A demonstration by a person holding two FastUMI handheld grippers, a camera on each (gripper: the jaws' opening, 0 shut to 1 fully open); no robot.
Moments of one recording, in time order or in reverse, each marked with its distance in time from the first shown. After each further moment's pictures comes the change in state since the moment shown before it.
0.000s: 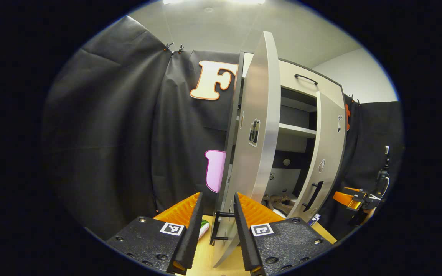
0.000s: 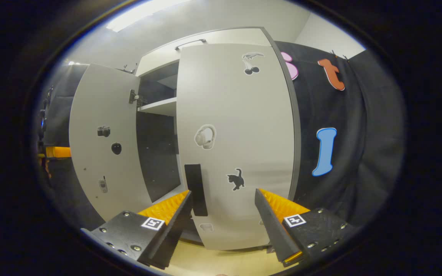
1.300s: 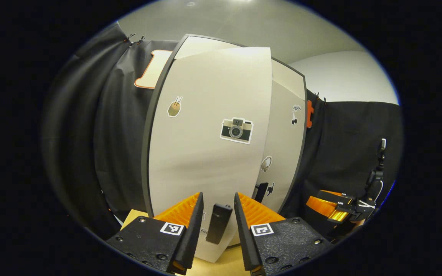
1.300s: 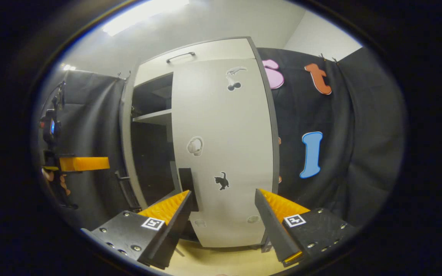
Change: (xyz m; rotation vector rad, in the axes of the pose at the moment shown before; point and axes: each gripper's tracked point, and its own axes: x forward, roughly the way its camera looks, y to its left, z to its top) left arm 0.068 -0.158 -0.033 -0.001 0.036 -0.310; right arm -0.039 -0.025 0.017 0.026 -0.047 -0.063
